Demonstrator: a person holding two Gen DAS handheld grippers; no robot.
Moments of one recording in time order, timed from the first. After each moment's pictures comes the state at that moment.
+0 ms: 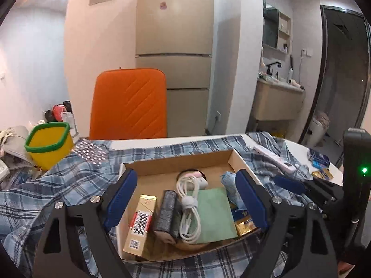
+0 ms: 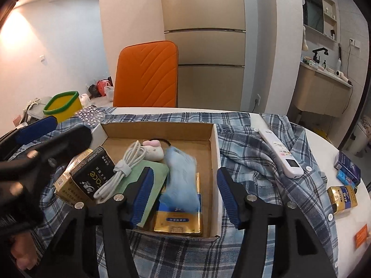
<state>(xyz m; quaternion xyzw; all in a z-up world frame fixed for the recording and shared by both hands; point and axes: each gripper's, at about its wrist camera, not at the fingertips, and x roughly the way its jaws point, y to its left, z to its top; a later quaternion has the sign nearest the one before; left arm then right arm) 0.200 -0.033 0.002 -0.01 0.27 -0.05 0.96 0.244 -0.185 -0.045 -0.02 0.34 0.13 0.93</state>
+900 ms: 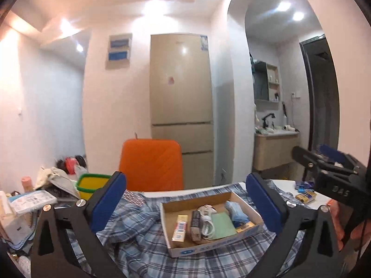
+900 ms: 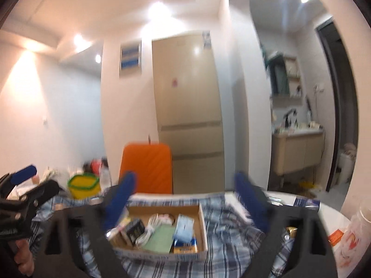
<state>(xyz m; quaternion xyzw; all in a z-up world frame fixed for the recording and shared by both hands) 0.029 0.007 0.060 0.01 0.05 -0.03 1.00 0.069 -0.208 0.067 0.03 0.04 0.08 1.00</state>
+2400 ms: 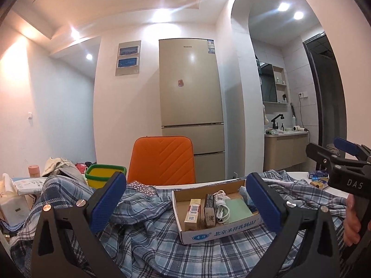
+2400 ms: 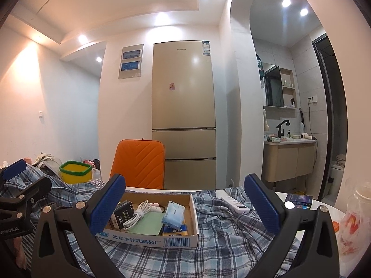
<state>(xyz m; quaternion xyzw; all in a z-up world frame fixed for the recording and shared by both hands) 0.019 0.011 -0.007 0.02 0.02 0.00 1.00 0.045 -0.203 0.009 0.00 0.02 0.06 1.00</state>
